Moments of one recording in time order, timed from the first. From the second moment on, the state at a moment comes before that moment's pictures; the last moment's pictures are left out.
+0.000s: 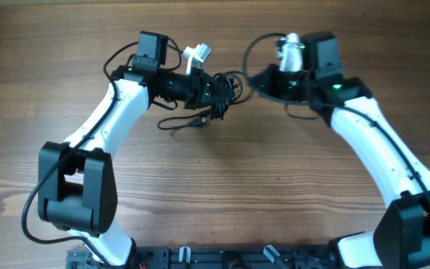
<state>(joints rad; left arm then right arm) -0.23 1.83 1.32 -0.50 1.37 -0.41 0.23 1.61 1.22 -0.47 -0.54 0.55</state>
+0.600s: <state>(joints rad) -0.20 1.83 1.32 -0.27 1.53 -0.59 0.03 1.62 1.21 -0.45 -0.47 0.50</state>
